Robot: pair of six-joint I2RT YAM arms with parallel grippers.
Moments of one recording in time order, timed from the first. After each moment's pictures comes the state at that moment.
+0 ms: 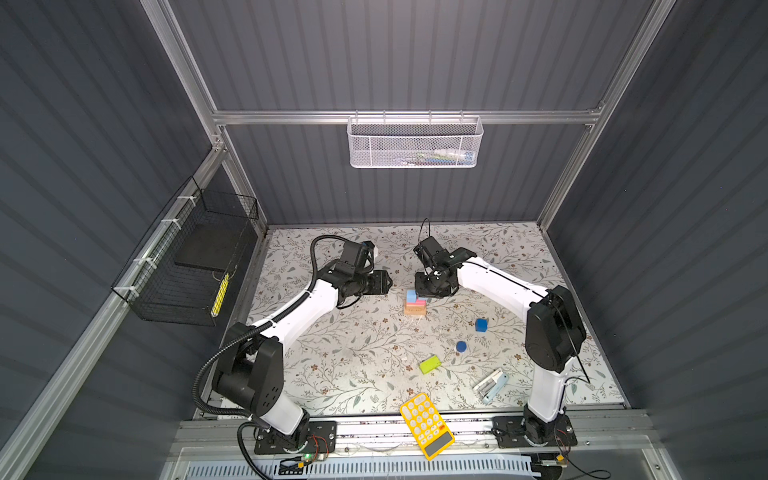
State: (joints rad) left arm -0.49 1.58 1.19 -0.44 0.23 -0.38; right arm 0.64 1.91 1.57 -0.85 0.02 0.60
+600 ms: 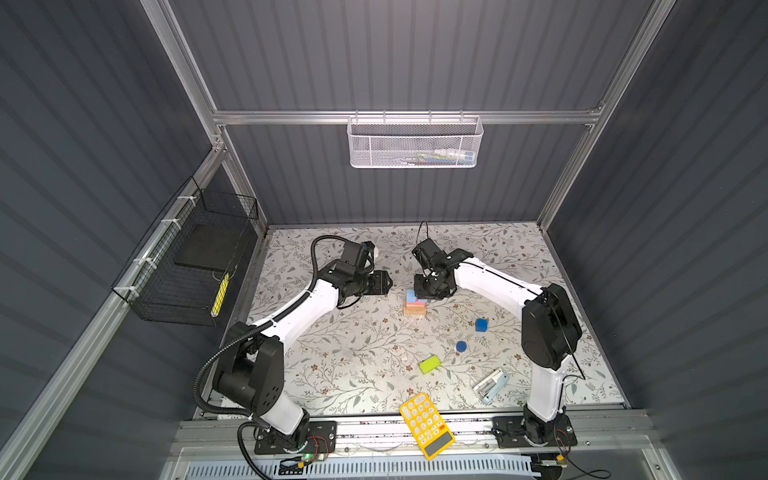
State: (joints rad) left arm -0.49 1.58 1.19 -0.44 0.23 -0.38; right arm 0.64 1.94 1.57 -0.85 0.02 0.60
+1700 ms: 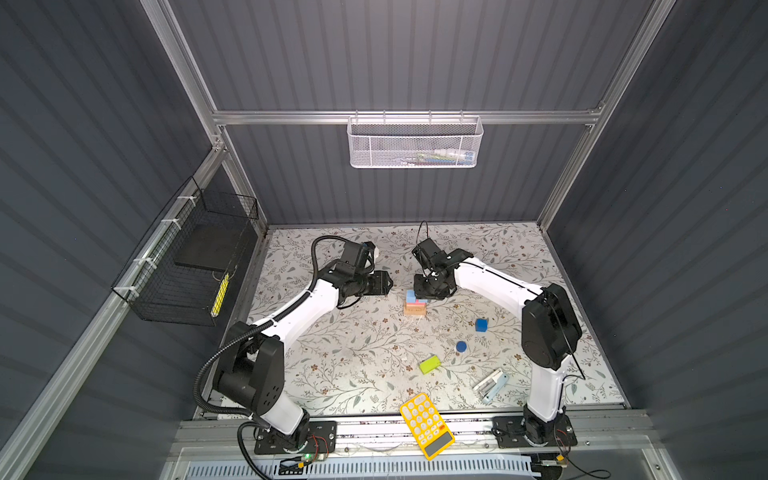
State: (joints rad) left arm -0.49 1.58 1.19 -0.44 0.25 -0.38; right arm 0.64 1.94 1.57 -0.84 0.02 0.60
